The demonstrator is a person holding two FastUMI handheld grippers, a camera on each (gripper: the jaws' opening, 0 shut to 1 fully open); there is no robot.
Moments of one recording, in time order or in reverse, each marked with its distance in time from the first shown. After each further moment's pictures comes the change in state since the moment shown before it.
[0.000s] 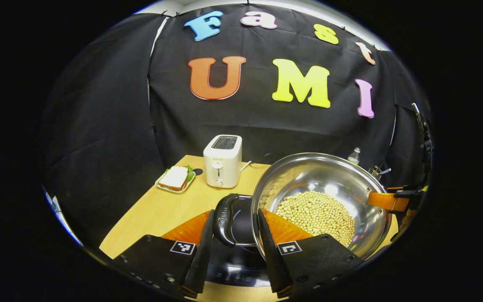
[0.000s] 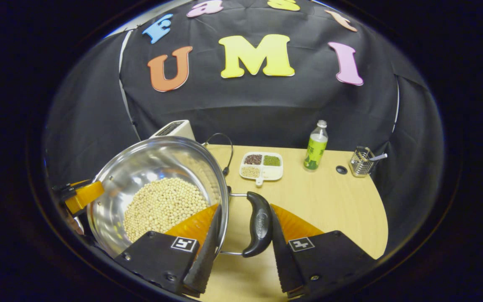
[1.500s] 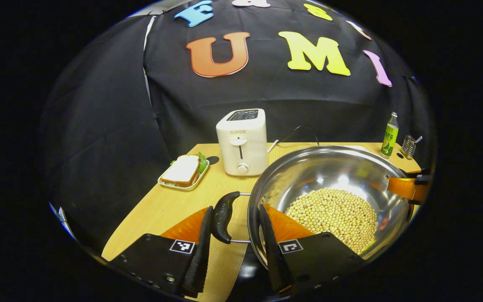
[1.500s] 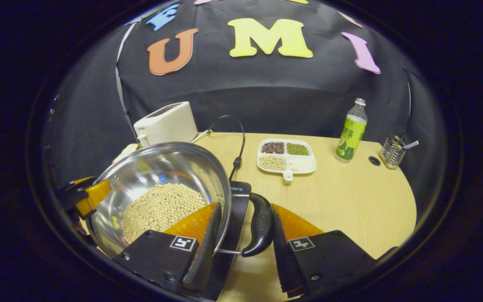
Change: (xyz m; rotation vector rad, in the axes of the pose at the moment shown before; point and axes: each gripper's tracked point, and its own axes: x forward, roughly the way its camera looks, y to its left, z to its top) left arm 0.112 0.047 -0.073 0.091 0.047 0.123; right arm 0.133 0.045 -0.047 0.009 0.005 0.011
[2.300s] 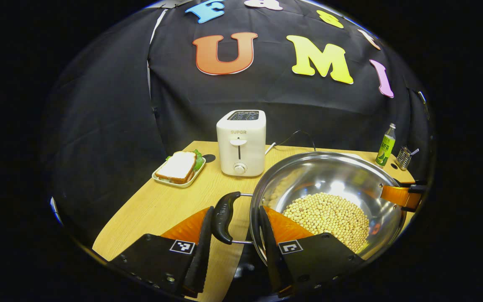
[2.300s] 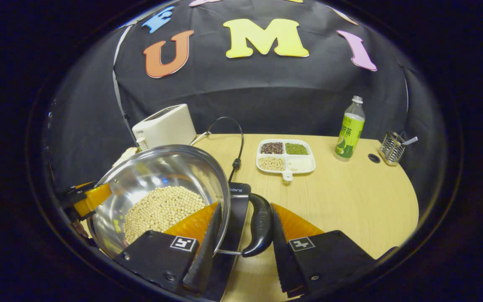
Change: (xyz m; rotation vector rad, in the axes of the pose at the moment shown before) left arm -0.001 0.001 0.002 -0.065 0.010 -0.047; right arm -0.001 -0.002 0.001 0.031 -0.013 -0.008
